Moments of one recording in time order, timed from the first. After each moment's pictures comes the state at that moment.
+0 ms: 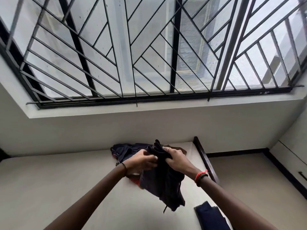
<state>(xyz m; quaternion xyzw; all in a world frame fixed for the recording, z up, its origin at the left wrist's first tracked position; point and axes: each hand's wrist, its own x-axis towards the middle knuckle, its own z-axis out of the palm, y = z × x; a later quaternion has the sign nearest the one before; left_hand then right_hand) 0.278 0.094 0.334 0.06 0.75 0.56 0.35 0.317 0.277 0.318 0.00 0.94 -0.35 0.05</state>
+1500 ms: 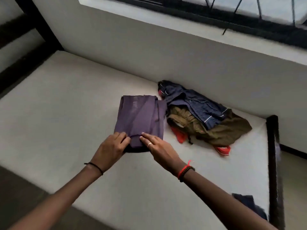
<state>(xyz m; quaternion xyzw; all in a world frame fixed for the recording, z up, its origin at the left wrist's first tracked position) 0.316 -0.166 0.099 0.19 0.97 0.00 -0.14 0.263 0.053 0.094 -0.43 0.88 -0.19 -0.01</state>
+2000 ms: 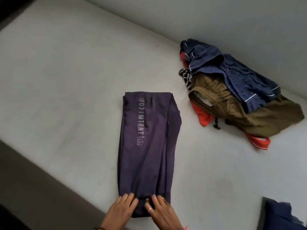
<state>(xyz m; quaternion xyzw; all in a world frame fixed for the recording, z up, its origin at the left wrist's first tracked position) 0.533 -0.095 -0.198 0.11 0.99 0.09 0.08 0.459 0.088 -0.182 -0.42 0.89 -0.08 0.19</state>
